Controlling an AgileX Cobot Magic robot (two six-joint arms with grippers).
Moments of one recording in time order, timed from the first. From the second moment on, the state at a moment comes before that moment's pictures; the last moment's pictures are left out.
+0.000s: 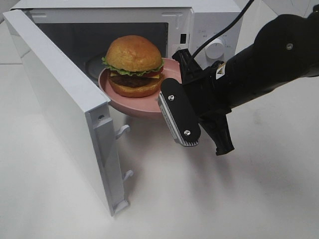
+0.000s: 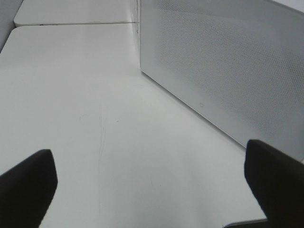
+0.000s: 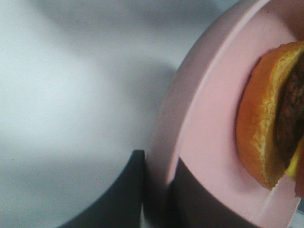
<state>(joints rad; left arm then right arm) -0.09 0.00 -0.50 -0.08 1.04 0.01 0.63 1.59 -0.87 0.24 0.20 -1.62</state>
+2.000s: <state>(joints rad) -0.09 0.00 -0.50 -0.08 1.04 0.01 0.62 0.97 -0.55 -0.47 0.60 -0.61</state>
